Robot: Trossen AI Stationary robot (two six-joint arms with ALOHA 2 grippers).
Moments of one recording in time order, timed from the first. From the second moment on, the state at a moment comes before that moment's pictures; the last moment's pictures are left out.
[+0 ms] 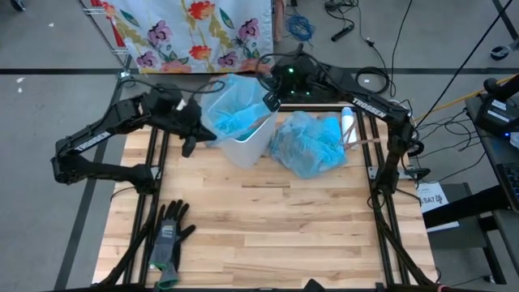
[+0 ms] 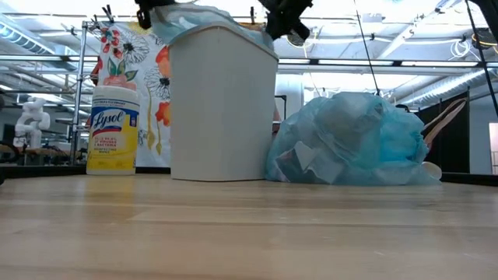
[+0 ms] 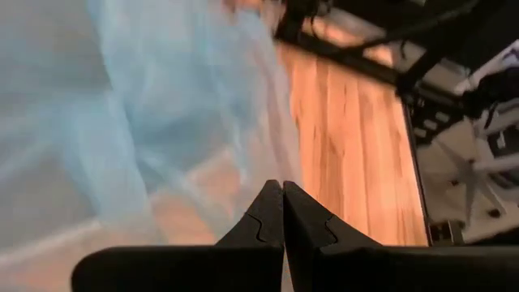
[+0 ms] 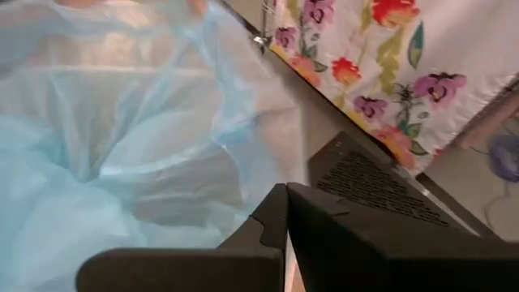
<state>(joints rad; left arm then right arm) 0.47 1.04 1.29 -0.89 0.46 -0.05 -0.44 1.82 2.07 -0.89 0.19 0.12</state>
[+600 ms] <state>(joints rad) 0.61 0.99 1.29 -0.82 0.06 -0.05 -0.58 1.80 2.07 -1.04 0.02 0.22</state>
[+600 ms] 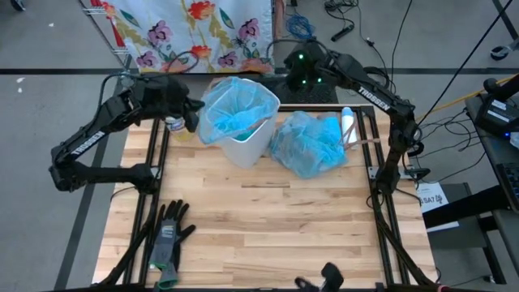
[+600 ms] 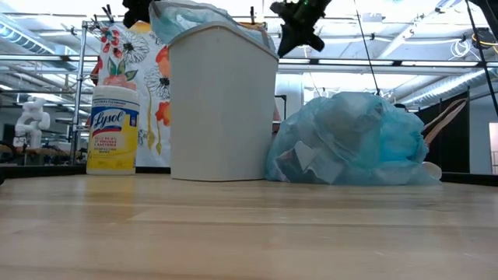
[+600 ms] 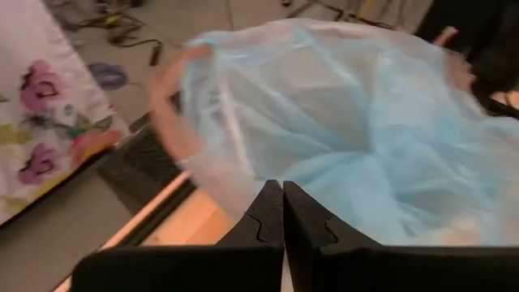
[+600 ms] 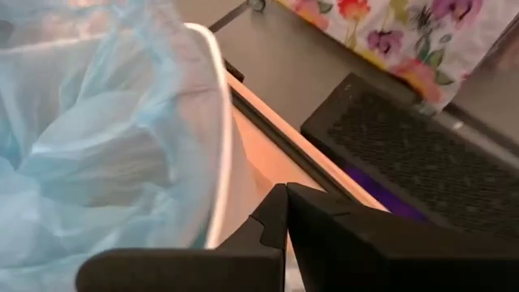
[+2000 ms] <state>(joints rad) 0.88 1.31 1.22 -0.80 0.83 -0.04 -0.79 2.09 2.07 -0.89 -0.72 0.09</state>
